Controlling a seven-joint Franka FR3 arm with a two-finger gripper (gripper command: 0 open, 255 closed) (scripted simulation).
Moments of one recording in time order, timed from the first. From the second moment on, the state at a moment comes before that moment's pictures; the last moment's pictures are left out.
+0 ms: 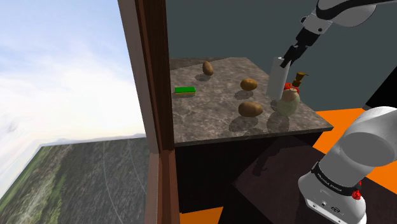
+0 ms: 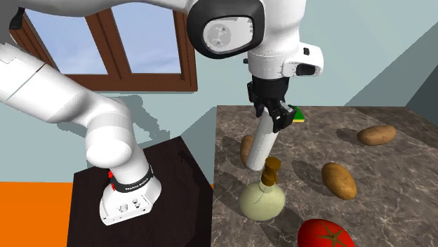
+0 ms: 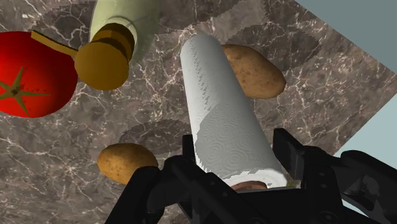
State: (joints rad) arm -0.10 -0.58 -0.47 -2.39 -0.05 2.05 -0.48
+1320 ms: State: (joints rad) arm -0.08 -0.56 -0.44 -2.11 -0.03 1.79 -0.44
